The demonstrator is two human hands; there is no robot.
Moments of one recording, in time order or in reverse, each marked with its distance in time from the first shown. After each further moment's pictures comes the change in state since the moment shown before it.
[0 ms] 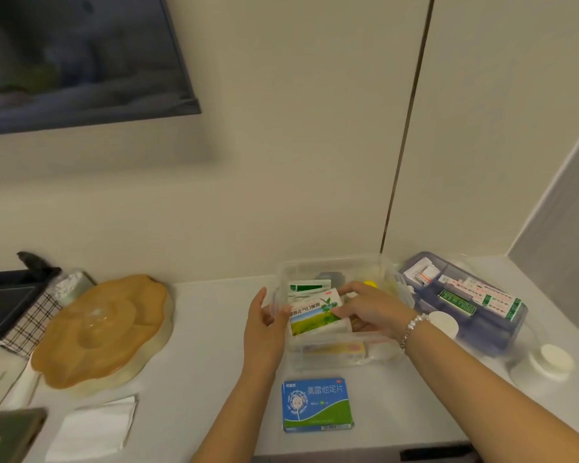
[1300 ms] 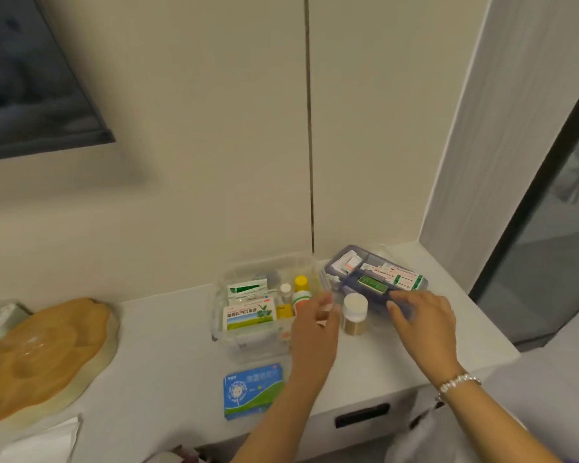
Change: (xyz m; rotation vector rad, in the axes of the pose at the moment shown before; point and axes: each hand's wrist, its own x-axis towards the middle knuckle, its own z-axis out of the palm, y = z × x) left_hand -0.100 0.027 0.137 0.184 -0.222 0.257; right_hand -0.111 0.120 -0.096 -0.546 1.036 -0.305
